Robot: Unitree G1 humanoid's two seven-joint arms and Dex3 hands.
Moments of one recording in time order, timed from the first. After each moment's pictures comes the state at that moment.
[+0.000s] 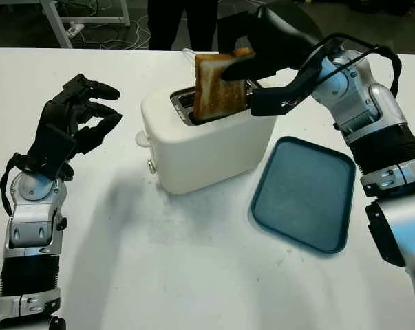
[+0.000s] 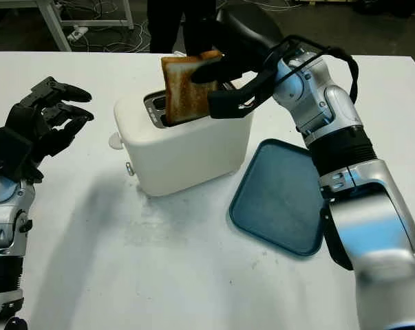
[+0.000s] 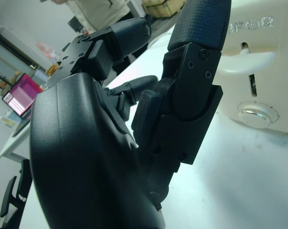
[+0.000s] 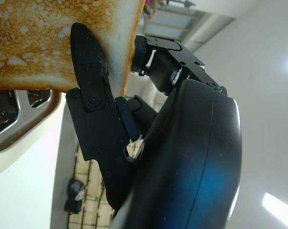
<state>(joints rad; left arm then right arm) -0.33 0.36 0.20 0.01 -0.08 -0.02 -0.20 -1.10 -0.48 0.28 0.64 -0.59 -0.42 0.18</state>
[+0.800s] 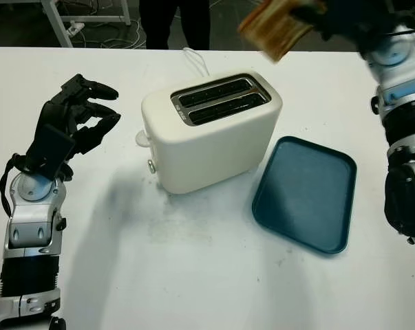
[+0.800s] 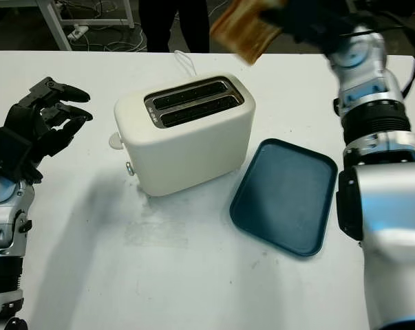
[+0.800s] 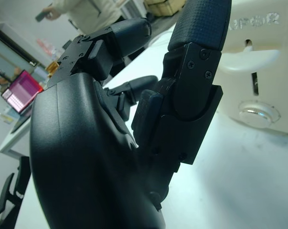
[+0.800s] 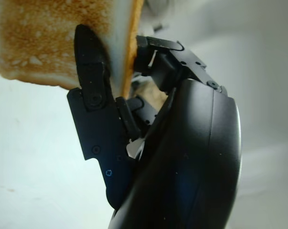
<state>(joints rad) -0.32 0.35 0.21 0.03 -0.09 -0.03 -0.20 -1.27 -0.54 -0.06 1.16 -0.22 -0.21 0.09</state>
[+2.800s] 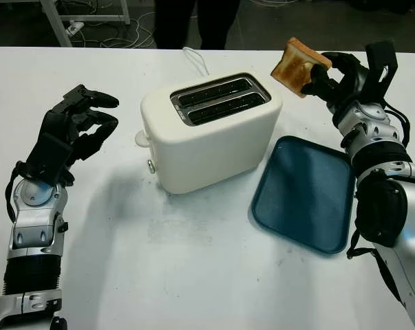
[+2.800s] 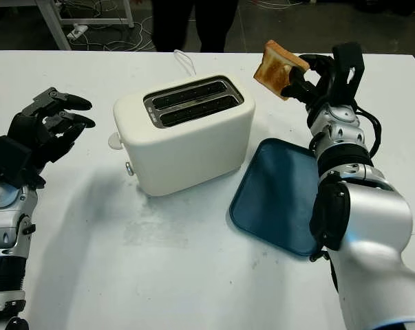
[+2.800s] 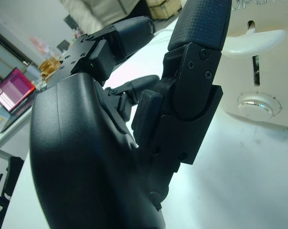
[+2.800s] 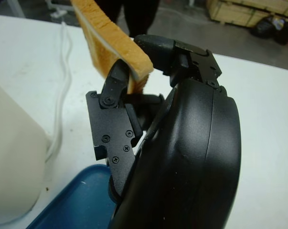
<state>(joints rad) -0.33 0.35 0.21 0.15 -0.12 -0.13 -0.23 -1.14 -0.39 -0.36 1.29 0.14 0.01 0.16</state>
